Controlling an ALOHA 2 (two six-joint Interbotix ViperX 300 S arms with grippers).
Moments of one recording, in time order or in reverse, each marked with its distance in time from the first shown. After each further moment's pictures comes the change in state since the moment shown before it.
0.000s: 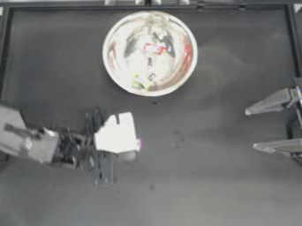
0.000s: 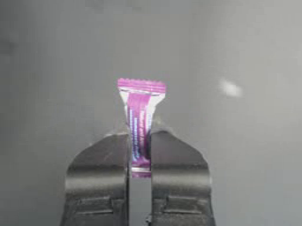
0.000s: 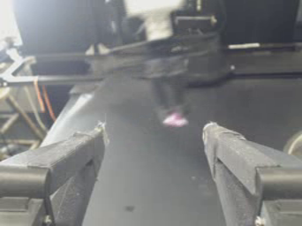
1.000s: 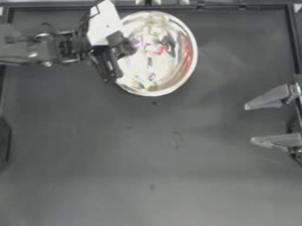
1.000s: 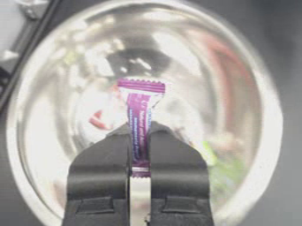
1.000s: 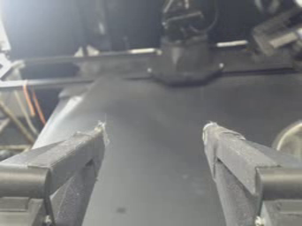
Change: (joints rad) left arm 0.563 0.067 0.008 0.008 -0.411 0.324; right arm -0.043 0.002 0.005 0.018 -0.003 0.000
